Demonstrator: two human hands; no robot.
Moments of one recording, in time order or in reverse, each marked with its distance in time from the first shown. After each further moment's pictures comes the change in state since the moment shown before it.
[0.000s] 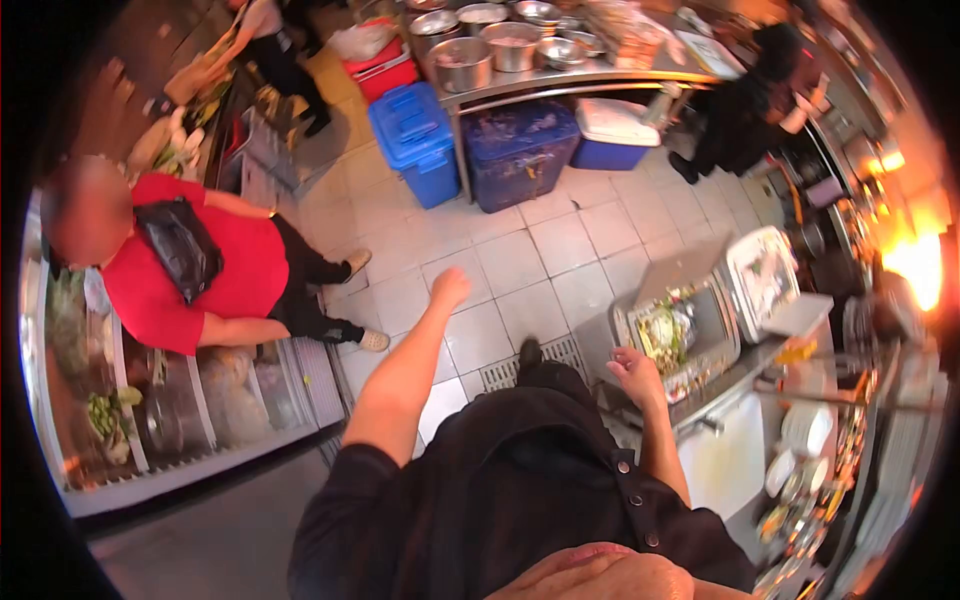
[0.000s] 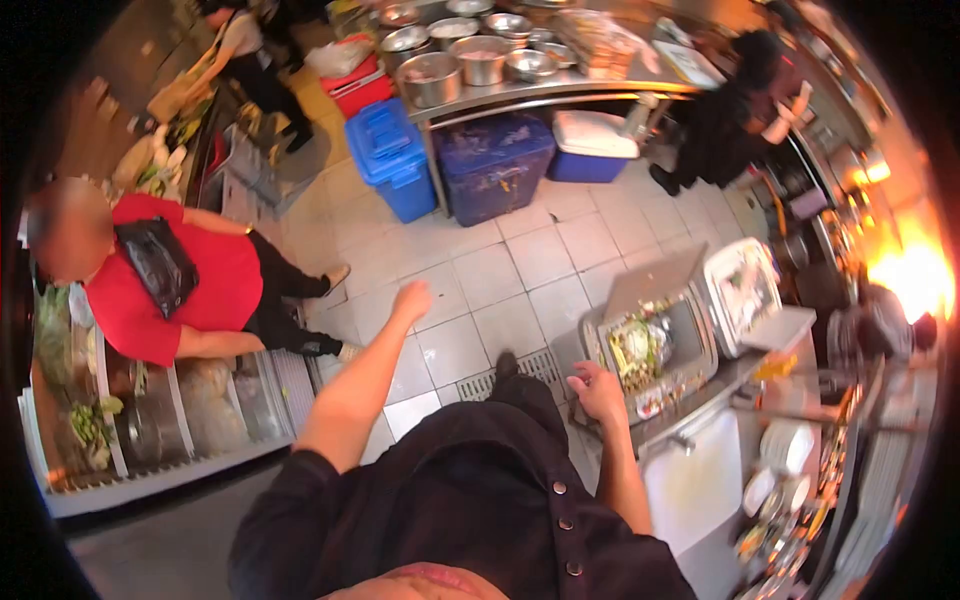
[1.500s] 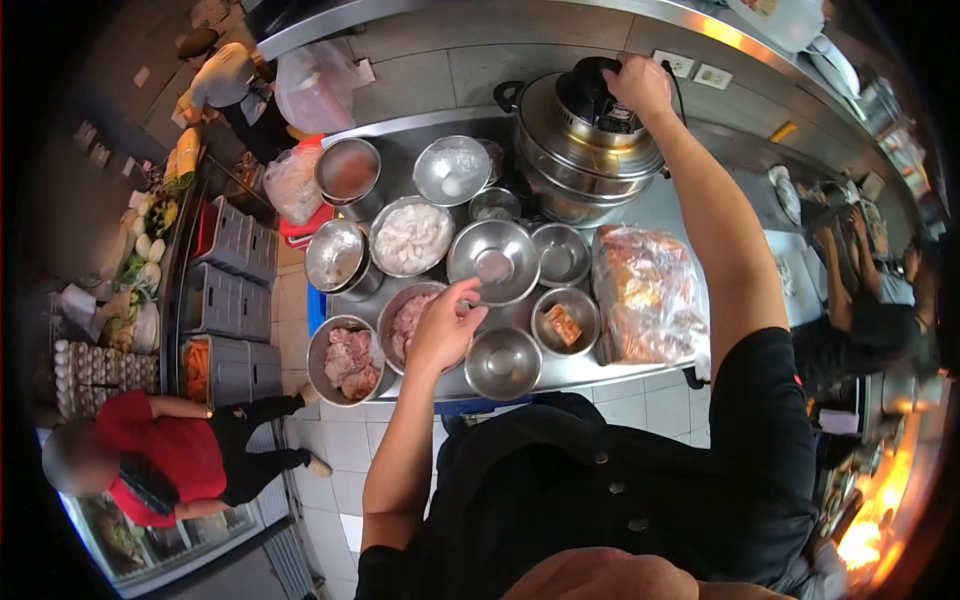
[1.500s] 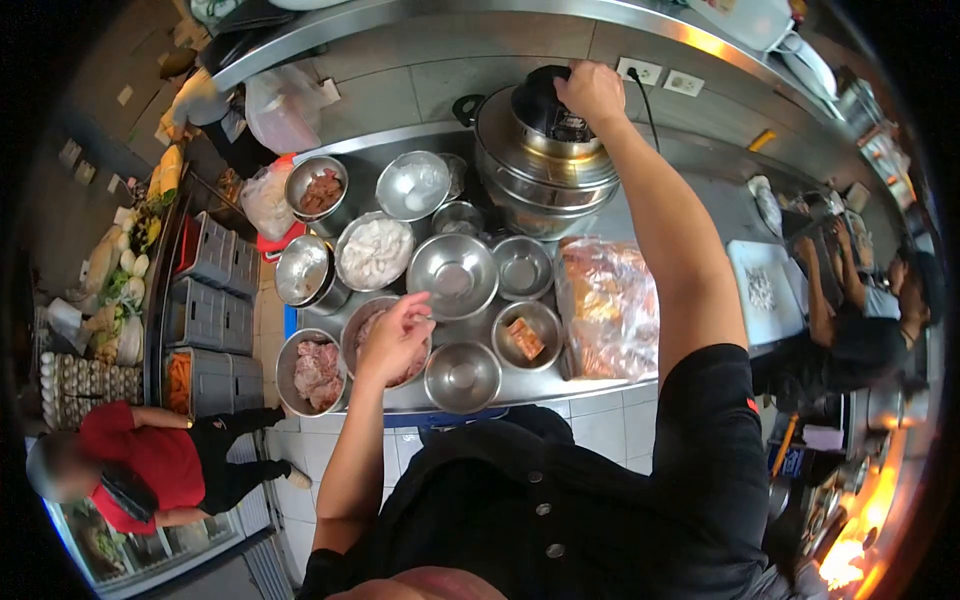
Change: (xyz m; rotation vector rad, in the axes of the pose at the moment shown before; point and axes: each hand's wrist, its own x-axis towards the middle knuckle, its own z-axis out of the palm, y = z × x) left_hand 0.921 0.469 -0.300 -0.663 0.174 -0.075; right_hand 1.359 -0.605 -0.652 -0.518 0.705 -0.796
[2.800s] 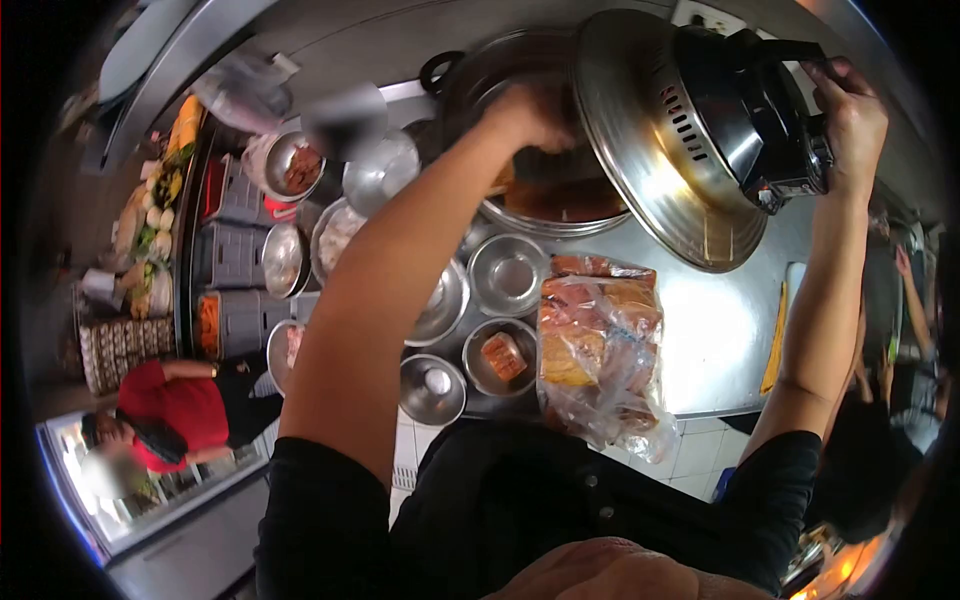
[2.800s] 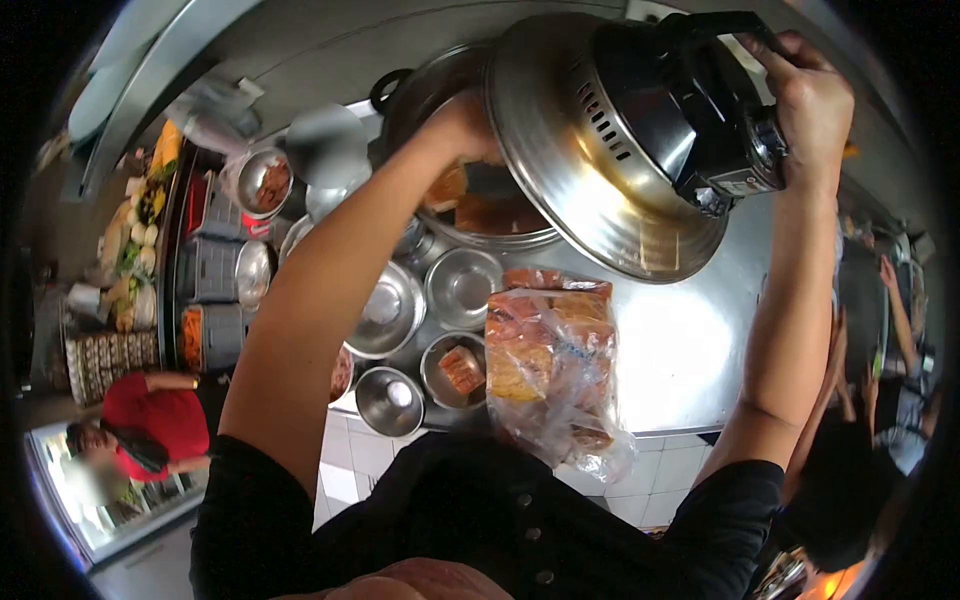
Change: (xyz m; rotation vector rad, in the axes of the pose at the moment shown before) left_hand 0.473 0.160 0.168 0.874 -0.246 0.177; right_hand 0.059 0.277 -0.052 1.019 0.169 0.234
